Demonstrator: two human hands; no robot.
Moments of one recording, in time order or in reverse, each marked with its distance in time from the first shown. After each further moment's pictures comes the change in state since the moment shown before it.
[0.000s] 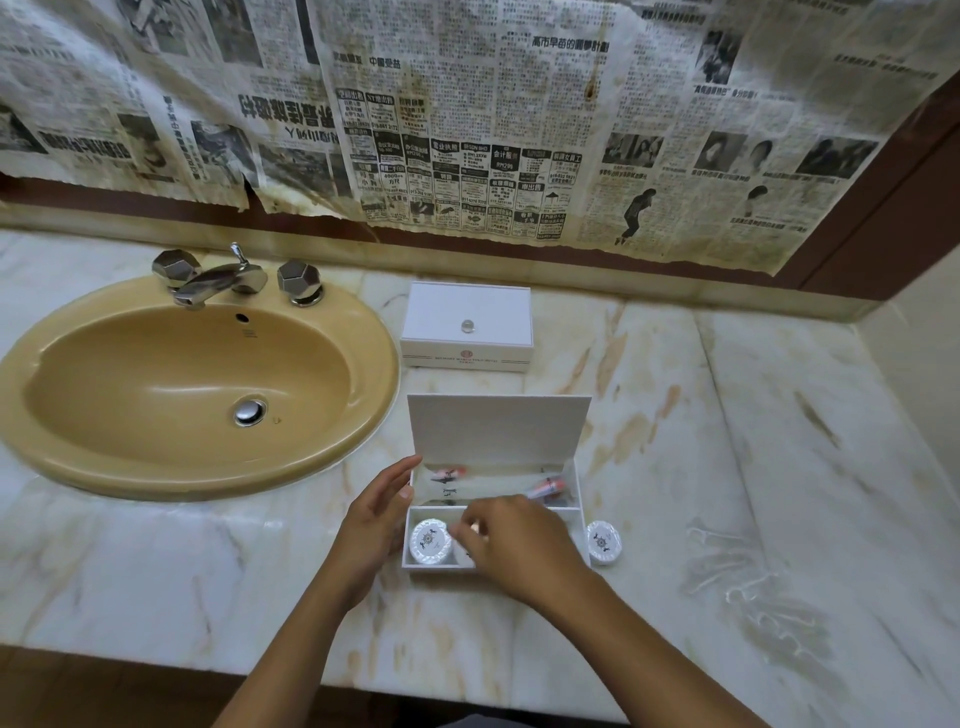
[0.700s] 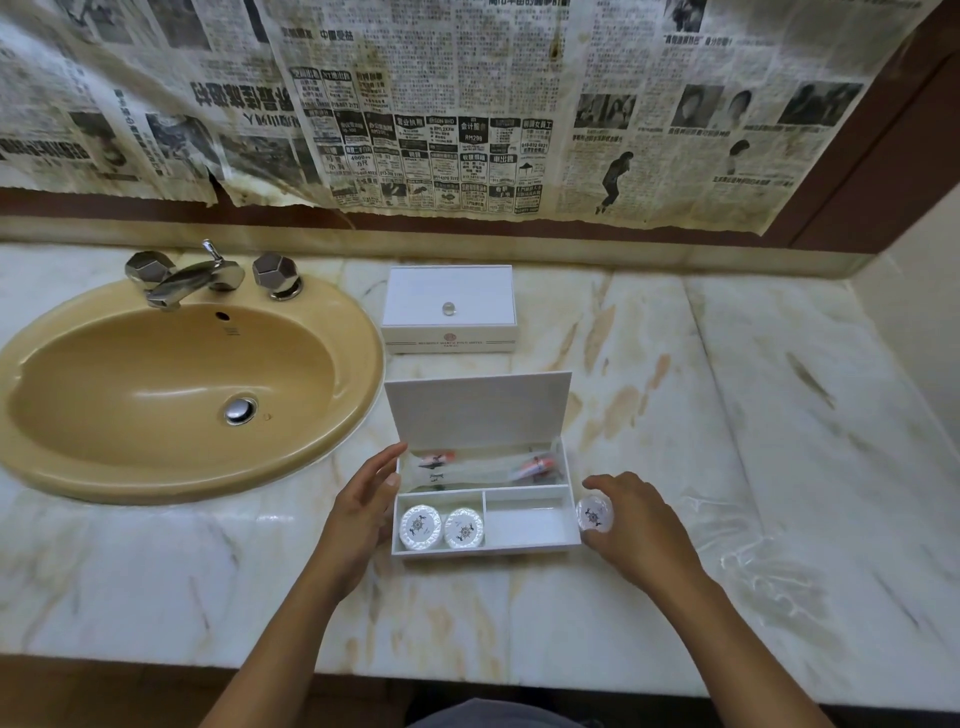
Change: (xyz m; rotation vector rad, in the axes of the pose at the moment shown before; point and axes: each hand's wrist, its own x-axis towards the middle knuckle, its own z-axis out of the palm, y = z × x) left_hand -0.002 0.004 0.002 0.022 -0.005 -0.046; right_hand -0.038 0.118 -0.006 0.019 0.089 0.343
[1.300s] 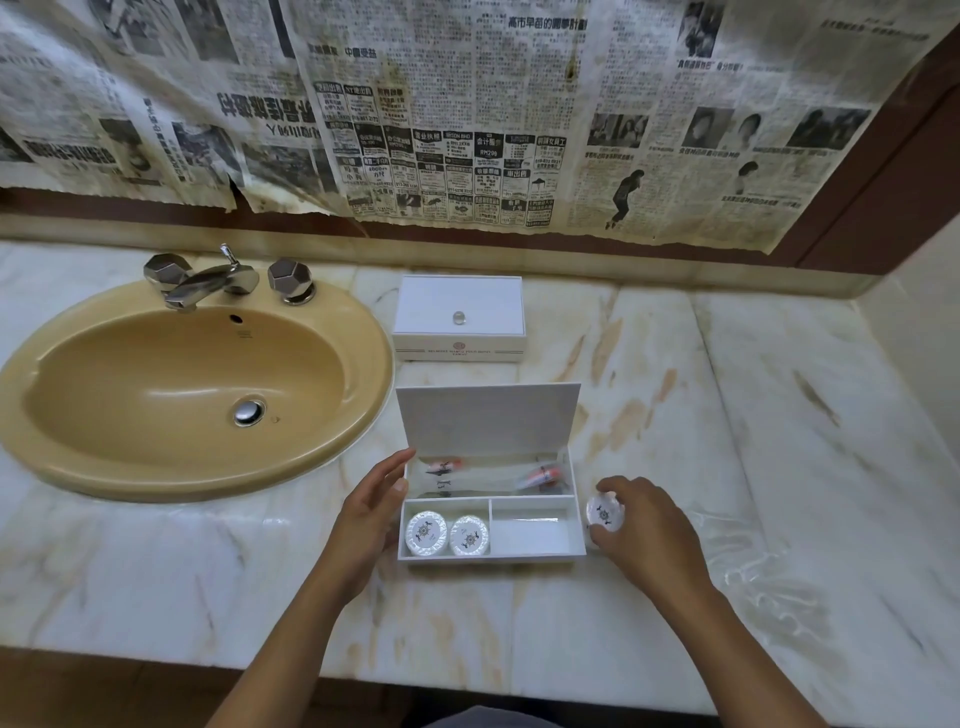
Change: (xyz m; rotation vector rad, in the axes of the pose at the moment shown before) left_hand -0.003 0.004 0.002 -0.013 0.016 -0.010; right_hand 0.002 -0.004 -0.005 0.005 0.145 0.025
